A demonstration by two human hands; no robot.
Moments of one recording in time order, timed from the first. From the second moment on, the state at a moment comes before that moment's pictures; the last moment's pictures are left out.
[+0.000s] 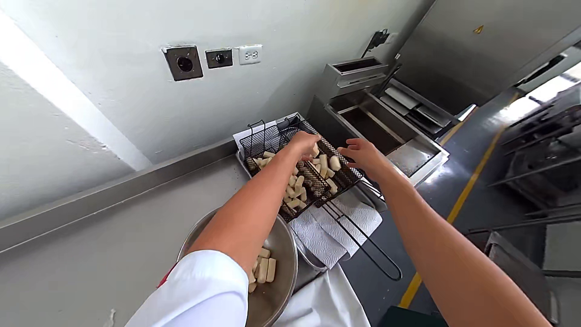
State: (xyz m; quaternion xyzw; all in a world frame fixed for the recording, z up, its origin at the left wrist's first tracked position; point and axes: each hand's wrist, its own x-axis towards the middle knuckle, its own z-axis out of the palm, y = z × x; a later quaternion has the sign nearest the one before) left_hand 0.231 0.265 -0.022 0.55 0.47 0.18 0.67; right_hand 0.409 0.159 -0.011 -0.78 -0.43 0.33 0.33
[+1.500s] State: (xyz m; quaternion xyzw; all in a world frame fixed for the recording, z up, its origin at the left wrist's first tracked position) left_hand -0.054 0.079 -0.091 0.45 0.50 0.24 0.70; right_hand 0.161 0.036 -0.103 -0.46 -0.39 0.75 0.26
